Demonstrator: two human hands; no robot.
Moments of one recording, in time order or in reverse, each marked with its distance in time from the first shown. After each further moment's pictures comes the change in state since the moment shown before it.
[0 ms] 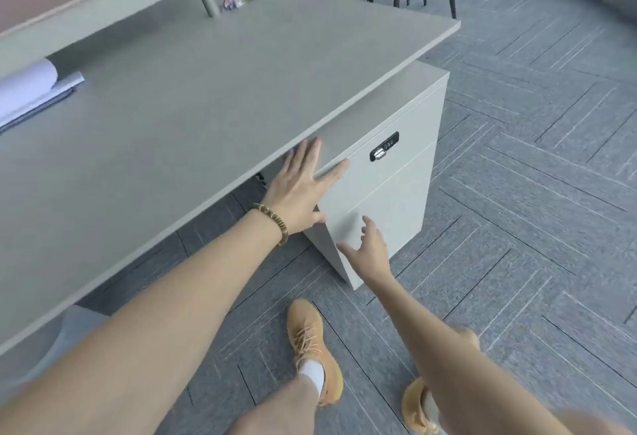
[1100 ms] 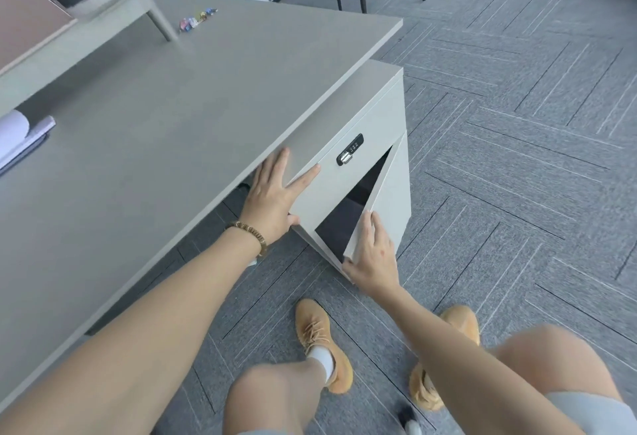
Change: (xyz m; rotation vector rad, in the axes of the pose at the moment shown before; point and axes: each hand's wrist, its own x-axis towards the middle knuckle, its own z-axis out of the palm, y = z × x) left_hand 0.018 -0.001 0.005 -0.017 0.043 -0.055; right_hand -0.015 0.024 -0.032 -0.346 0.120 -0.137
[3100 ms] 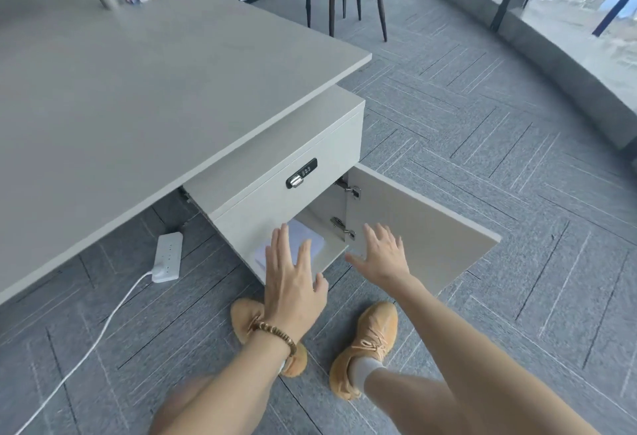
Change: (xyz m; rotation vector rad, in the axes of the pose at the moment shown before) left_hand -0.016 0.151 0.099 -0.469 0.145 -0.301; right_hand 0.075 0.095 -0.101 -0.386 -0.217 0.082
